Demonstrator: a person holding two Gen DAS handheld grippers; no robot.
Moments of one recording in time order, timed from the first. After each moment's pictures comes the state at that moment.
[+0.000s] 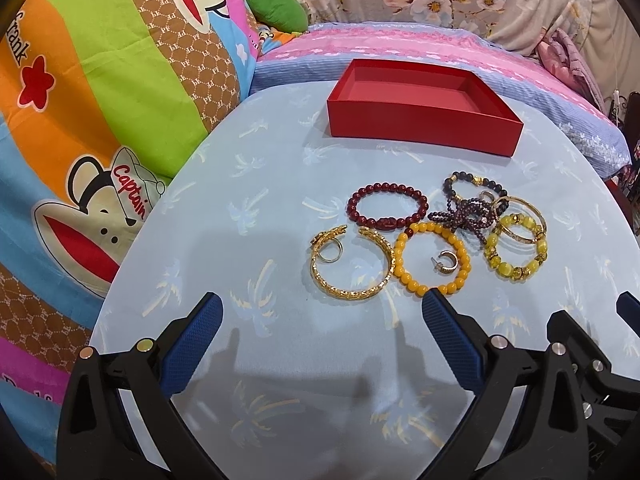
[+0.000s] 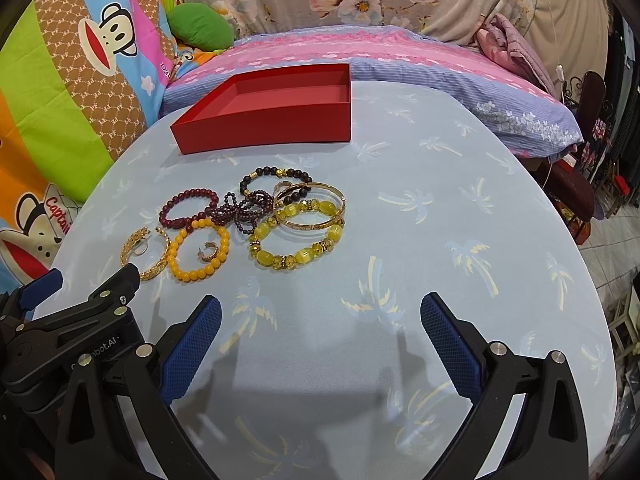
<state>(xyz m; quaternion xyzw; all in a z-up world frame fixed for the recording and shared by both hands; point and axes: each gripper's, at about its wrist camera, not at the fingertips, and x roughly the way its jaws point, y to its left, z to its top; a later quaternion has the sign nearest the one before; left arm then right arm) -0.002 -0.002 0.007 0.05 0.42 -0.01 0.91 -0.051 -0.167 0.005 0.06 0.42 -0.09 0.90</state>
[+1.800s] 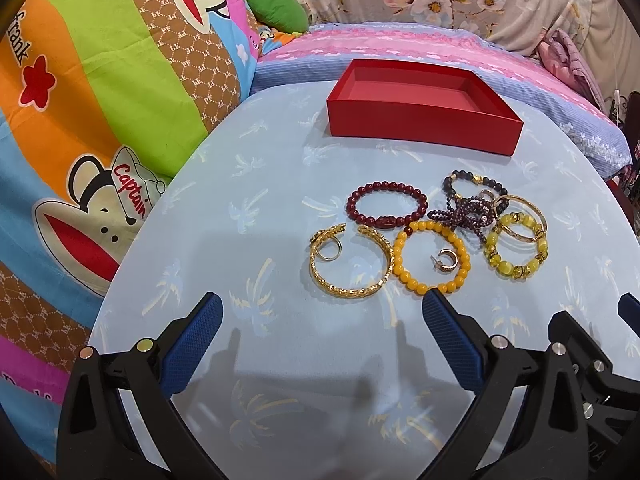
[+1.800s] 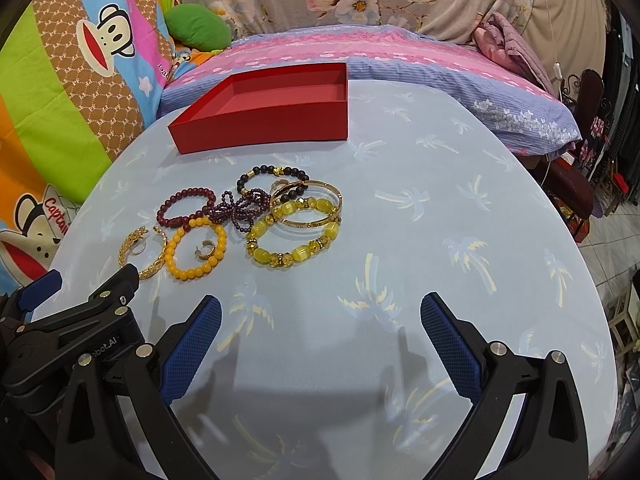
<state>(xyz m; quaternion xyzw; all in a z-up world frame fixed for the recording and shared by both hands) -0.007 -0.006 0.003 0.05 0.41 0.00 0.91 -0.051 -0.169 0.006 0.07 0.42 -0.09 0.90</state>
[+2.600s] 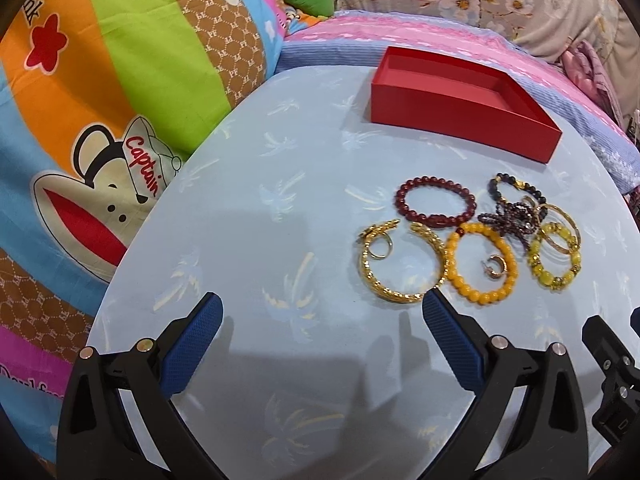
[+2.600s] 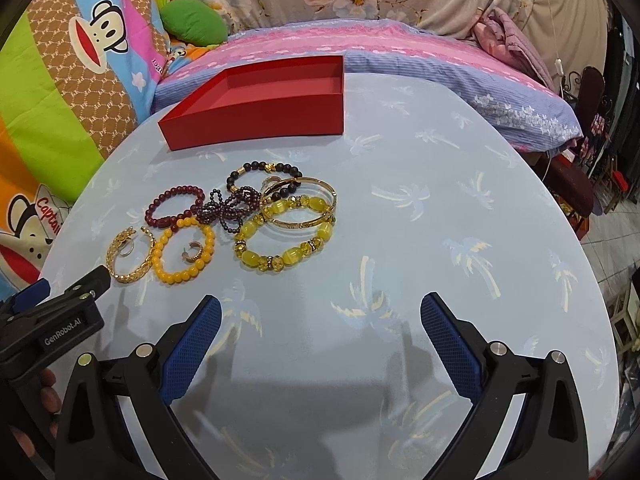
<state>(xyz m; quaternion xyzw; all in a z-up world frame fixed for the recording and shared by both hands) 0.011 0.026 -0.009 0.02 0.44 0.02 0.90 -0.038 -0.175 -0.004 0.06 0.43 -0.09 0.90</state>
